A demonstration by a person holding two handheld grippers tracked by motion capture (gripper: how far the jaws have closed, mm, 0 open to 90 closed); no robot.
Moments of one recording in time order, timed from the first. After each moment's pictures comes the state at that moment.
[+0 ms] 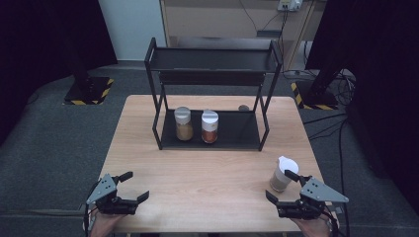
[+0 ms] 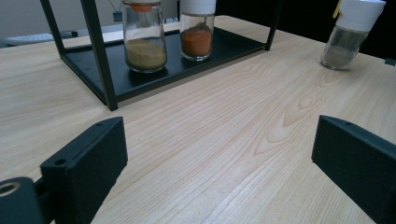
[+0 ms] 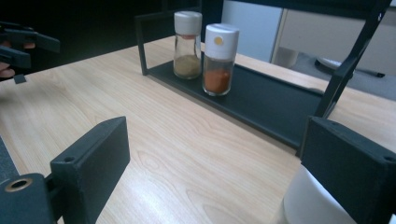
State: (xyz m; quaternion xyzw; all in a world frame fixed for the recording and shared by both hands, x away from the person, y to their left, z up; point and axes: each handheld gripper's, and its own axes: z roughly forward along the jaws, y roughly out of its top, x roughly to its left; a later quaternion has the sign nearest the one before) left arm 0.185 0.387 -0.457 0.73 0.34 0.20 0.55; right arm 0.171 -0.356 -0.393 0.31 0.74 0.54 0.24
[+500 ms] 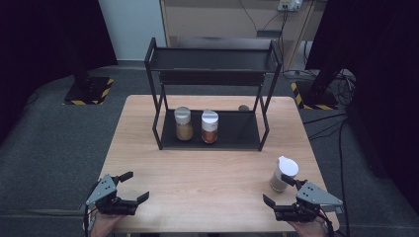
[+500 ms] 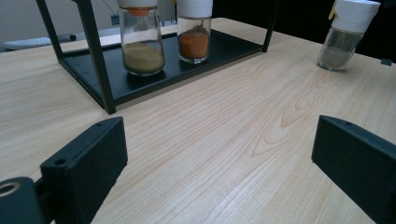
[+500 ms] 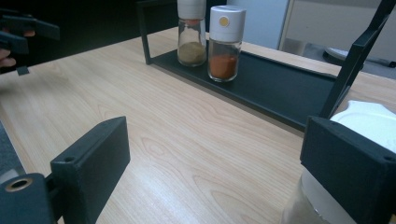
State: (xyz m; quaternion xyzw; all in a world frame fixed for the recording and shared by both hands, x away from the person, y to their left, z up) left arm 0.184 0.388 -0.458 0.73 0.33 0.20 0.56; right arm 0.173 -0.356 -0.412 0.31 0.75 0.54 0.23
